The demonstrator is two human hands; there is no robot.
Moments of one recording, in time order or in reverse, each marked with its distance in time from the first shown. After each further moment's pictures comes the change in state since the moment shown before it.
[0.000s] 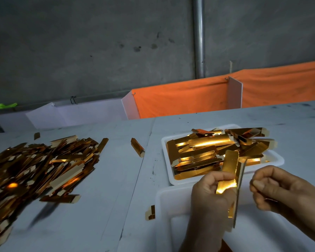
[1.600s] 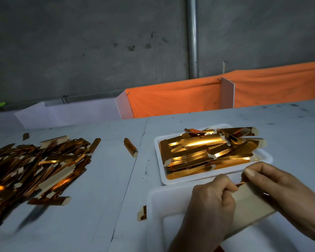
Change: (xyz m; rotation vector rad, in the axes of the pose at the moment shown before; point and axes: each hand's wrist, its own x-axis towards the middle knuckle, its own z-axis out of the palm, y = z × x) left_hand -0.001 -0.007 0.003 0.574 -0.095 0.422; right_hand 0.007 0.002 -0.005 -0.286 0.132 -0.071
